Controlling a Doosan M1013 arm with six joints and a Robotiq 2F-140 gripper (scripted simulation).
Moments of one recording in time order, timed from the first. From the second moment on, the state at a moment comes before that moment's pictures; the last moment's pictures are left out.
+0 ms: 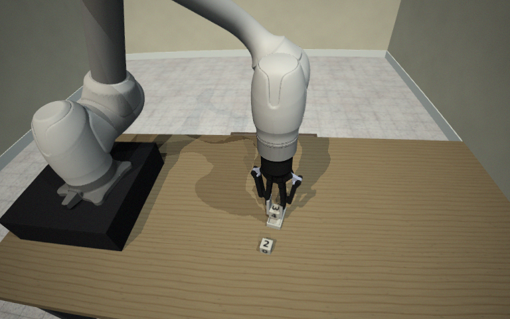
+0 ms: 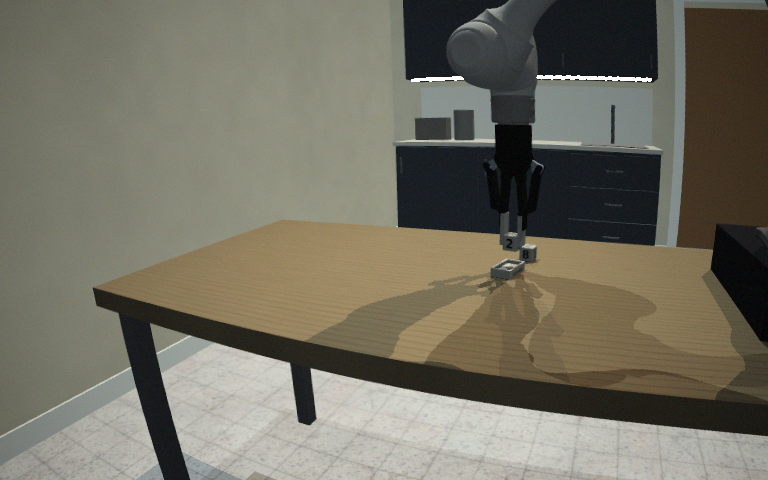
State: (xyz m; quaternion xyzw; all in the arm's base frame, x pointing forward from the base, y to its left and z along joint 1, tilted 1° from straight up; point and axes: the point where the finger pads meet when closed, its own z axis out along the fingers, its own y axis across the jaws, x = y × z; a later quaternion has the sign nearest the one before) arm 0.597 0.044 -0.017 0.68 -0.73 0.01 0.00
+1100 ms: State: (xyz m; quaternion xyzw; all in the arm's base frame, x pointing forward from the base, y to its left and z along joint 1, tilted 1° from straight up) arm 0.597 0.044 -0.038 0.68 -0.73 0.01 0.00
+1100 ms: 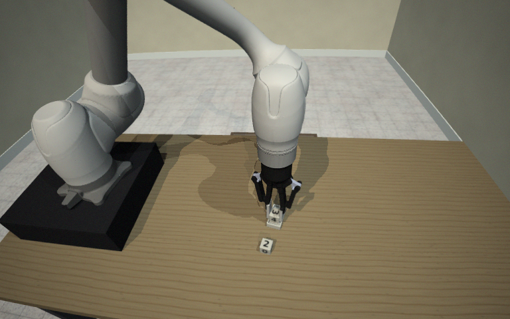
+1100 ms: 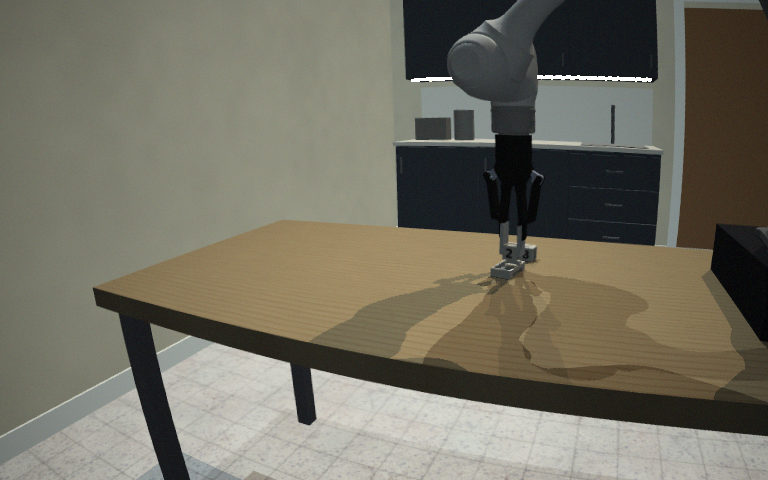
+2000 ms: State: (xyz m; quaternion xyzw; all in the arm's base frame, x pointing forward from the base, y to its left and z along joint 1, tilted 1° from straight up) arm 0.597 0.044 -0.042 0.68 -0.73 0.01 0.00
